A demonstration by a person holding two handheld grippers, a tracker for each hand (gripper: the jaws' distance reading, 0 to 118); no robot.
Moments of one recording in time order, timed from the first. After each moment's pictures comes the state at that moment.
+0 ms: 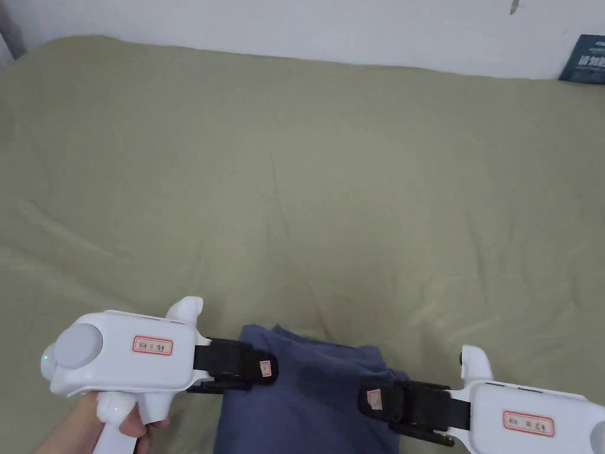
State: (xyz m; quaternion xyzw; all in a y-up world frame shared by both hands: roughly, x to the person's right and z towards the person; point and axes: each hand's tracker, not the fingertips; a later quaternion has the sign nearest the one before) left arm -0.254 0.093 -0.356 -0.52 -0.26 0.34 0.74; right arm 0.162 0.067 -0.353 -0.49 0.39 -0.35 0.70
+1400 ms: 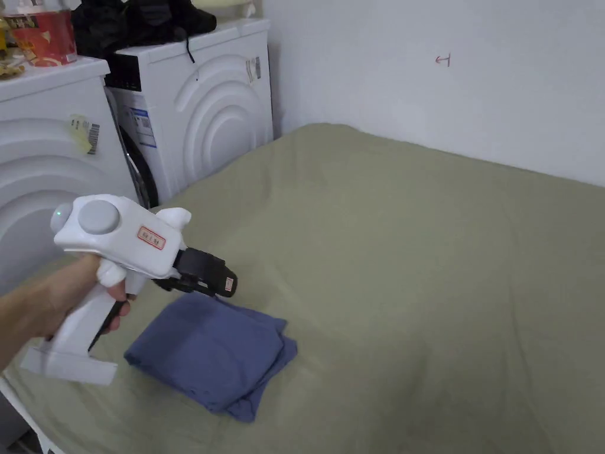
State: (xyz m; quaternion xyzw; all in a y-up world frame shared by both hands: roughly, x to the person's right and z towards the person) left arm -0.545 0.221 -0.358 -0.44 0.00 0.17 0.88; right arm 0.045 0.159 -0.358 -0.31 0.30 -0.09 0.90
